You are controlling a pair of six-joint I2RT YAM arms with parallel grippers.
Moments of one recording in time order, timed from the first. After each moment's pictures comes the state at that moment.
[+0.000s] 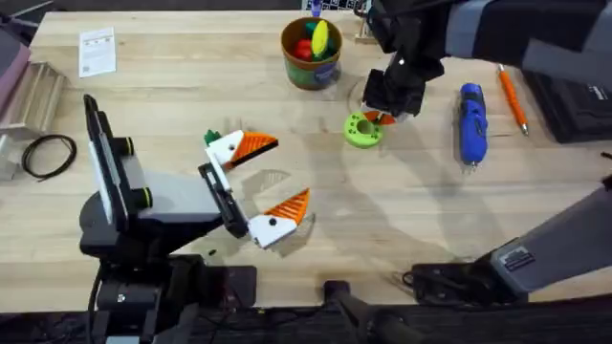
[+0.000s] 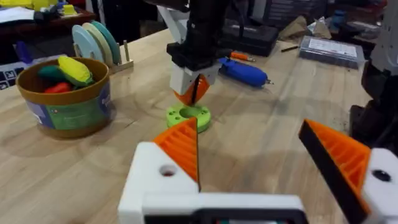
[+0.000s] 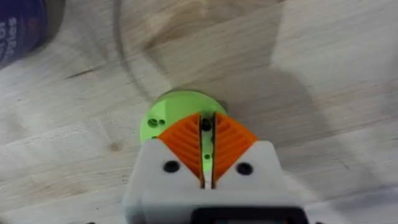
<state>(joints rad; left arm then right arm) 0.01 0.01 0.01 -0.11 1.05 0.02 0.40 1.82 1.31 -0.90 0.08 0.76</state>
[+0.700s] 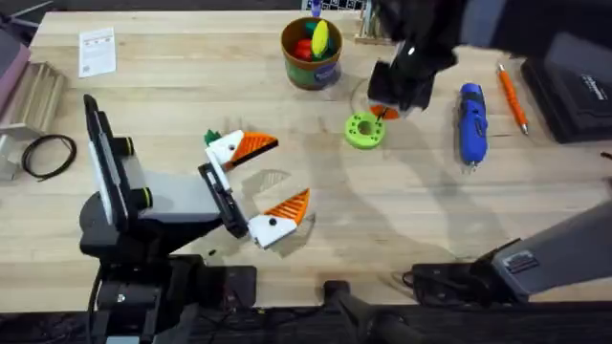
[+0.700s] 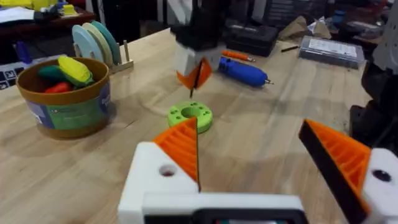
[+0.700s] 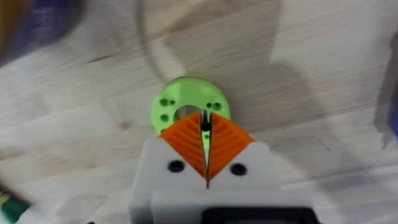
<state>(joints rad) 0.01 0.01 0.01 -0.11 1.05 0.02 0.40 1.77 1.36 -0.99 0.08 0.73</state>
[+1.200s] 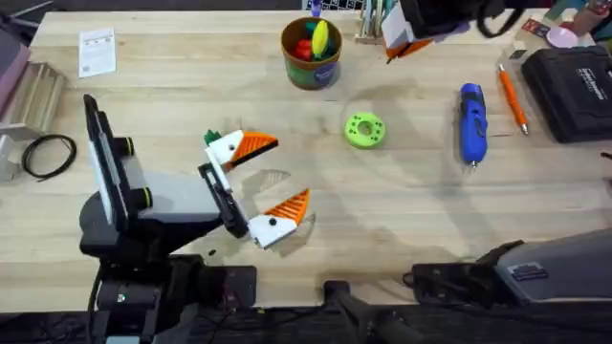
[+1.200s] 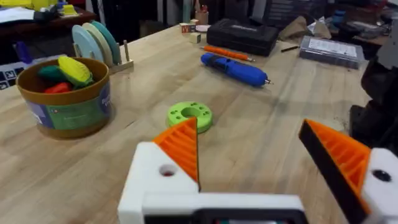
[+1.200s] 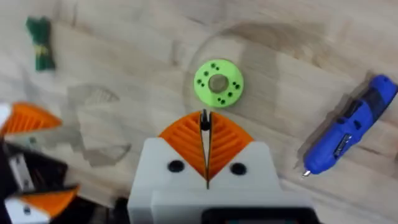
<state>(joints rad) 0.01 0.01 0.01 -0.11 1.05 0.02 0.45 1.64 1.87 -1.41 -0.01 0.15</state>
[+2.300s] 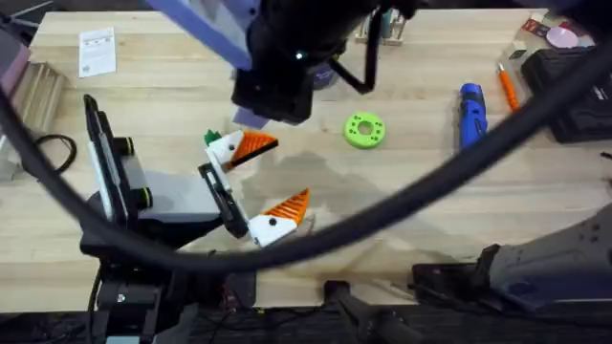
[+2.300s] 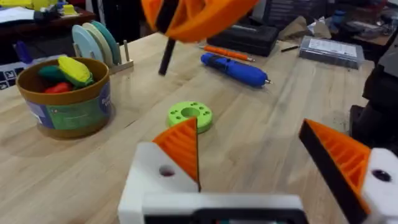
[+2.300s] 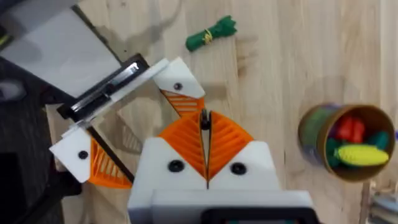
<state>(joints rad) 0.01 0.01 0.01 -0.11 1.05 0.02 0.98 1.77 2.00 -1.27 -0.09 -0.48</state>
